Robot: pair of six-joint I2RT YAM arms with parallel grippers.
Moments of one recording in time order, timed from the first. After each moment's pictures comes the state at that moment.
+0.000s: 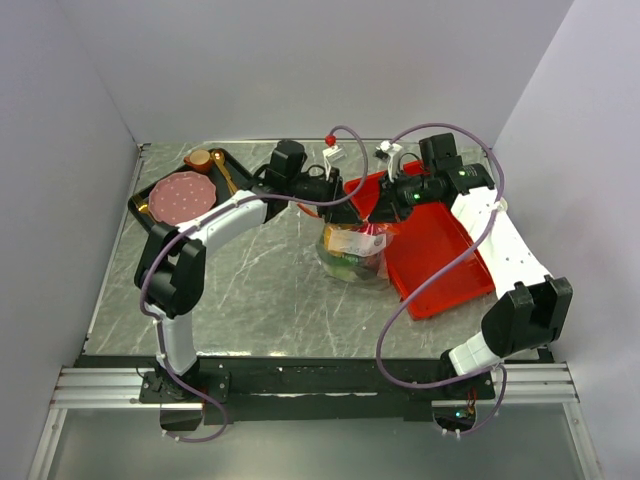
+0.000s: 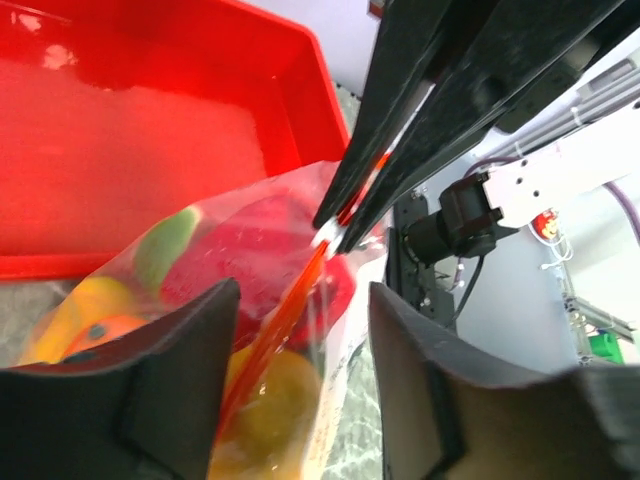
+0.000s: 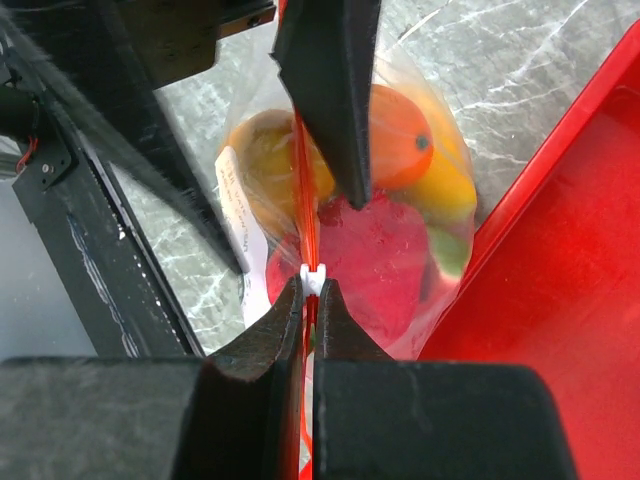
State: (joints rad) left arm -0.57 1.90 1.51 0.04 1.05 -0.30; right arm 0.23 1.51 1.51 -0.93 -0.73 -0.34
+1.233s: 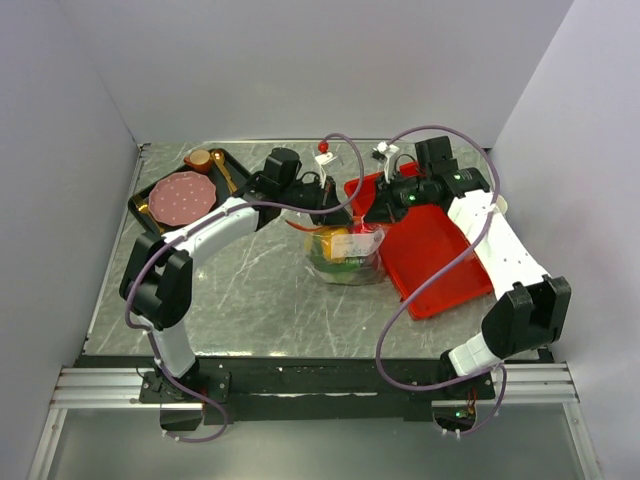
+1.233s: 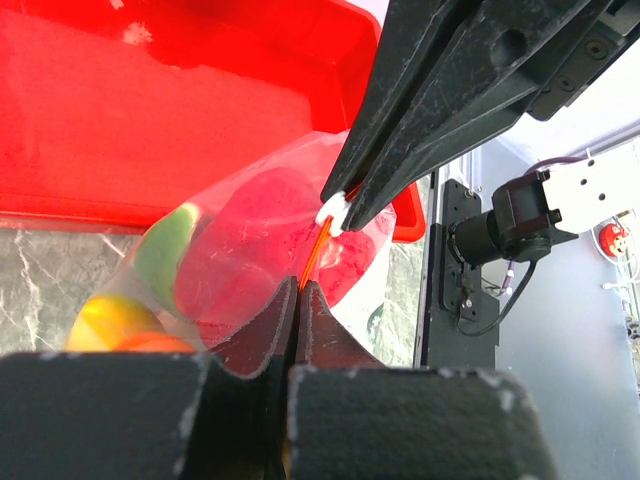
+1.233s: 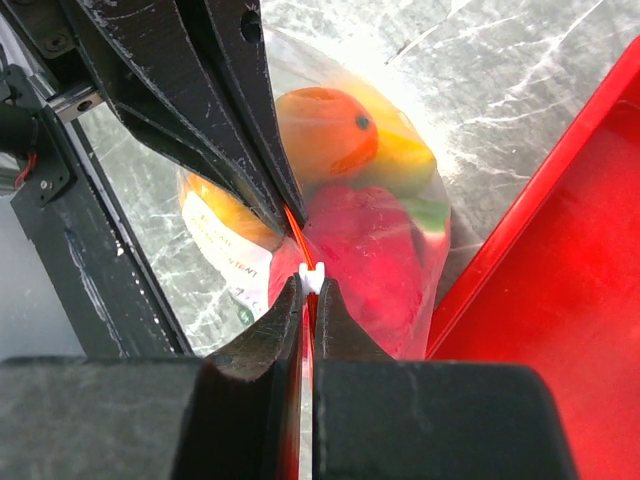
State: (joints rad) left arm -0.57 1.79 1.41 -0.04 0.88 -0.21; right arm 0.24 1.50 1.46 -0.85 -0.71 -0.30
